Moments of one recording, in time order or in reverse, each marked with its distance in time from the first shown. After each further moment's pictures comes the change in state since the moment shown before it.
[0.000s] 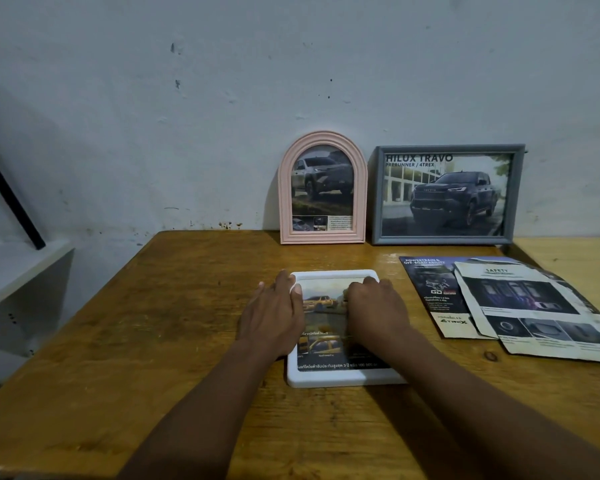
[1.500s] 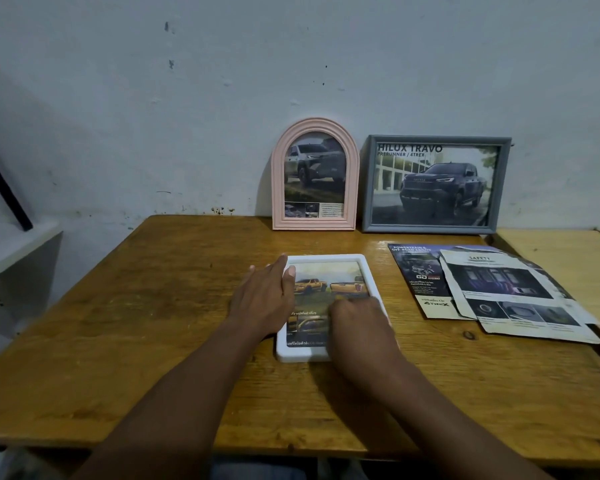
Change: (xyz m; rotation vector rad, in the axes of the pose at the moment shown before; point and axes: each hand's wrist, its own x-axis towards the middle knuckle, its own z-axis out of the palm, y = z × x) left_hand 0.010 -0.014 0.013 0.056 0.026 0.110; right_hand -0.068 -0.025 -0.003 0.155 0.028 0.004
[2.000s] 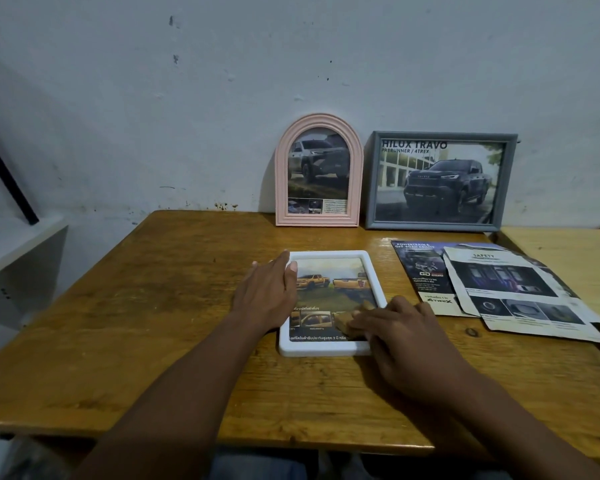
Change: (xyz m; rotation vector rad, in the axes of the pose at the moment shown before) left_hand 0.002 -0.003 0.002 -0.003 0.001 -0.004; right_hand -0.030 0.062 -0.009 -0.032 0.020 -0.299
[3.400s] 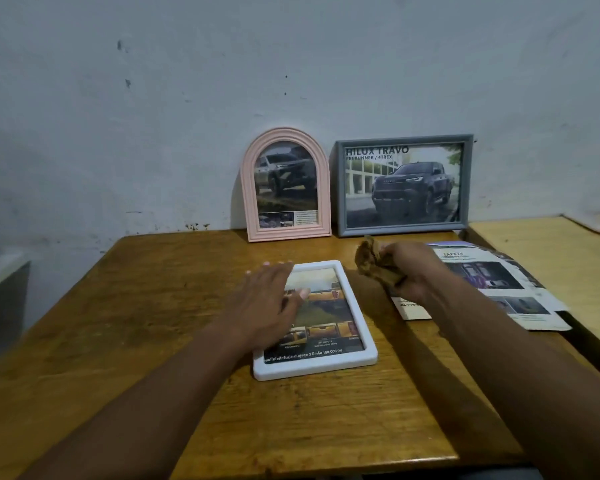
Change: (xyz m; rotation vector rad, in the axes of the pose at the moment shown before) left_hand 0.000 0.039 -0.021 0.182 -0.179 0.214; right_hand 0.087 0.080 -0.043 1.495 0.265 0.998
